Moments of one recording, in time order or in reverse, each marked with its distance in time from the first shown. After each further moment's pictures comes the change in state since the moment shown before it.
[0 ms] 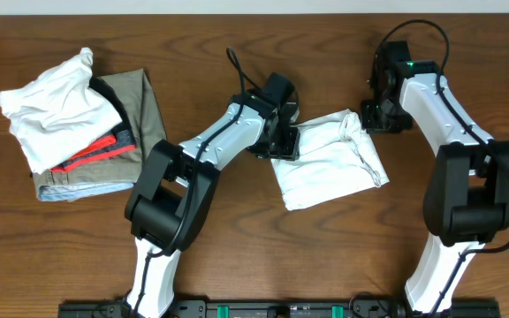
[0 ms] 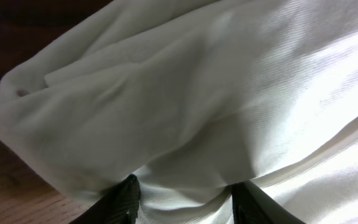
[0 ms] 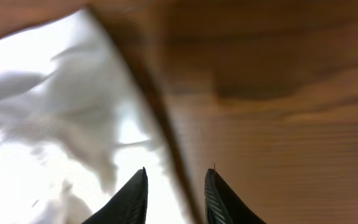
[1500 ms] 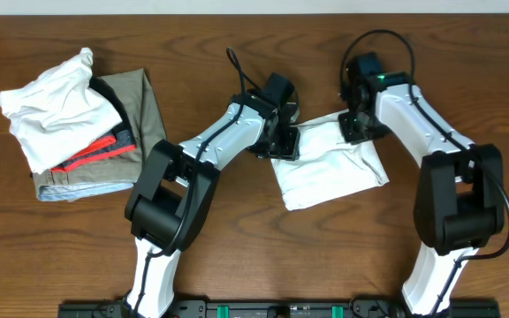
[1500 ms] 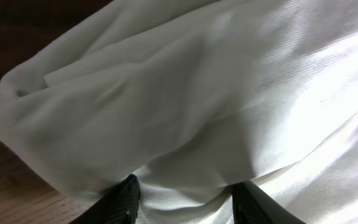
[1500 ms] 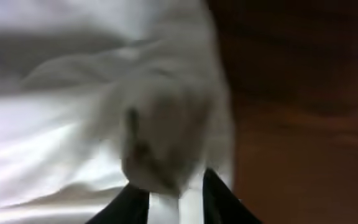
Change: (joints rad) left arm 0.000 0.000 0.000 0.000 0.000 0.000; right arm 0.112 -0.035 -0.090 0.077 0.073 -0.111
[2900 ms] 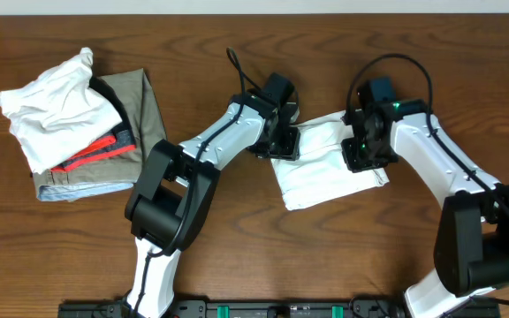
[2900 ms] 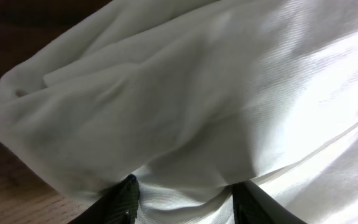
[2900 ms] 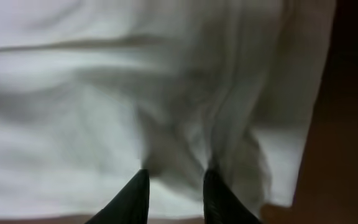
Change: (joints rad) left arm 0.000 0.001 0.001 -0.002 0.002 0.000; right arm 0.002 -0.235 -0.275 0.010 -0.170 0.019
